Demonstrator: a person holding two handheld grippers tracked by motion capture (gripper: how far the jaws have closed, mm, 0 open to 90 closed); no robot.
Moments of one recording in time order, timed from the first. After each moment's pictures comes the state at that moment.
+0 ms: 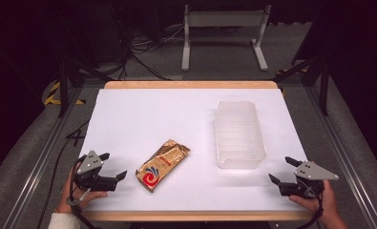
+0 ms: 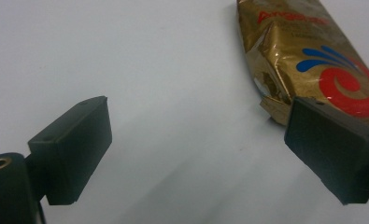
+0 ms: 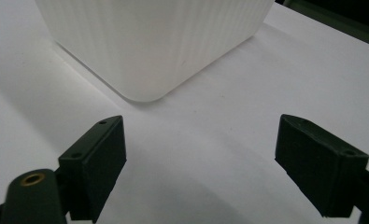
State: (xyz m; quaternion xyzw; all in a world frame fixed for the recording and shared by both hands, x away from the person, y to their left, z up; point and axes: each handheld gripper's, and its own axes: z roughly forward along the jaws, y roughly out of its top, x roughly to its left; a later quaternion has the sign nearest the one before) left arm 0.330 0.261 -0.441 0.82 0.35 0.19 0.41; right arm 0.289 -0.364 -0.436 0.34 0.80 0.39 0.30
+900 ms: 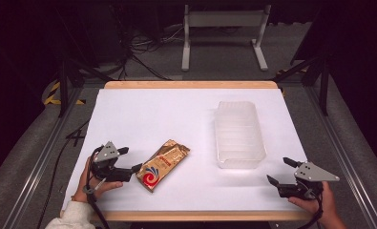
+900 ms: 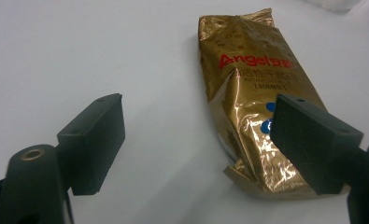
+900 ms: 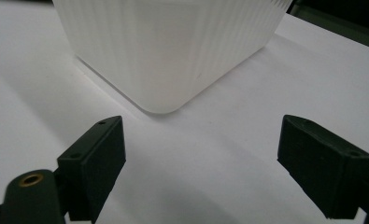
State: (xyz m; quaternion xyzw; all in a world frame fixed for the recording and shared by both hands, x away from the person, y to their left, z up) left arm 0.356 0.219 -0.428 0.84 0.31 0.14 0.43; right arm 0.285 -0.358 -0.434 0.33 0.79 0.41 0.29
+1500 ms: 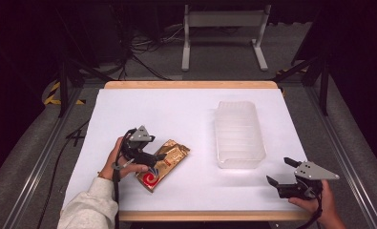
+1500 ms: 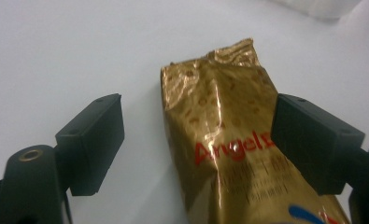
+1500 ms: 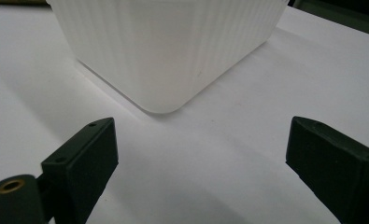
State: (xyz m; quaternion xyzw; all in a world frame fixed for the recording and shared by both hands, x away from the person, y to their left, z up) left arm 0.412 0.144 -0.415 0.88 0.25 0.10 0.40; right arm 0.287 -0.359 -0.435 0.35 0.79 0.42 0.27
